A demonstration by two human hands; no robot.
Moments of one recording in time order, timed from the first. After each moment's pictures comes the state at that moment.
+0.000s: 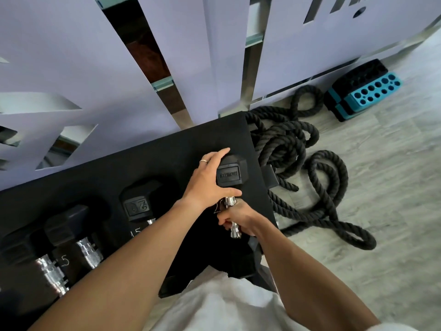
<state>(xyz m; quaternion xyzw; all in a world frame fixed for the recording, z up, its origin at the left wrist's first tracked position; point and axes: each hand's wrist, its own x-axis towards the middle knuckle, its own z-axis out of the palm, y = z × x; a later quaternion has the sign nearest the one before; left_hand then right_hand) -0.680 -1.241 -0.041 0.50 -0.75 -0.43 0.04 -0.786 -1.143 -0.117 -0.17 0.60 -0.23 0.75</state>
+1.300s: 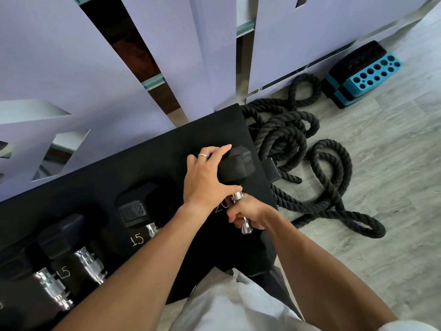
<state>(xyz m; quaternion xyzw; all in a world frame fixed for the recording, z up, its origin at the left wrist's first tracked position) -0.691 -1.232 -0.041 0.50 -0.82 -0.28 0.08 -0.806 -1.141 -0.124 -0.14 0.58 -0.23 0.77</state>
